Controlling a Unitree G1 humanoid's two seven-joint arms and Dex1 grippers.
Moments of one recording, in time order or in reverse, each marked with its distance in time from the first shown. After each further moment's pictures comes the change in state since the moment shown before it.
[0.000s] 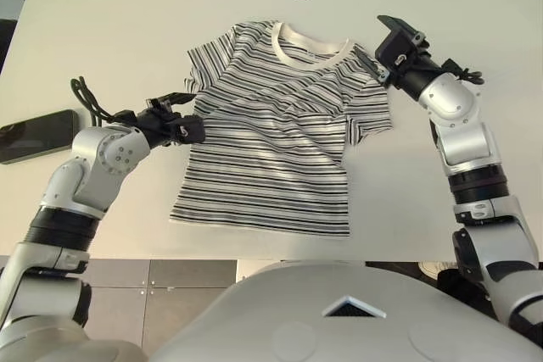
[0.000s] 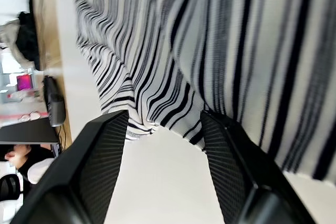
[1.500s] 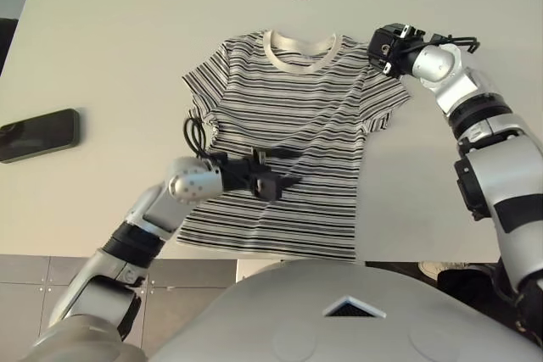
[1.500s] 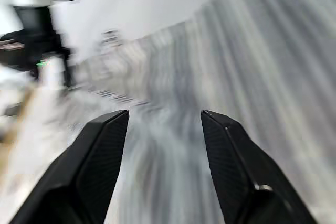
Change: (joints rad) left arm 0.002 -0.275 -0.178 -0.111 -0.265 -0.286 -0.163; right arm -0.513 0.061 0.201 0.954 -0.248 -0.177 -0.066
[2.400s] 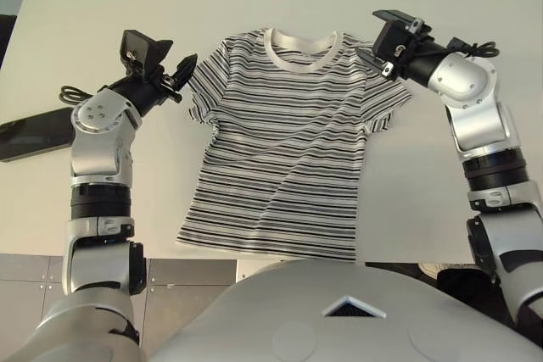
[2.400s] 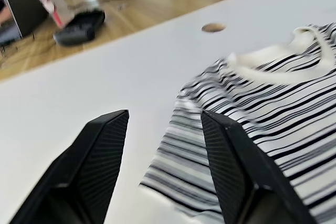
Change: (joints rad) left arm -0.220 -0.083 0.506 0.422 -0.463 0.608 0.138; right arm 0.421 -0.119 -0.160 -0.980 0.193 0.237 0.210
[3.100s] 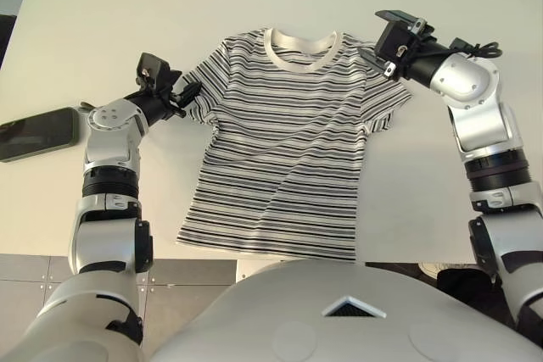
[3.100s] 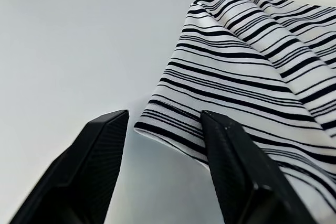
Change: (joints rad) left arm -0.111 -0.033 -0.020 0.338 0.103 -0.065 -0.110; right arm 0.004 -0.009 0.001 -0.003 -0.001 0.001 -0.007
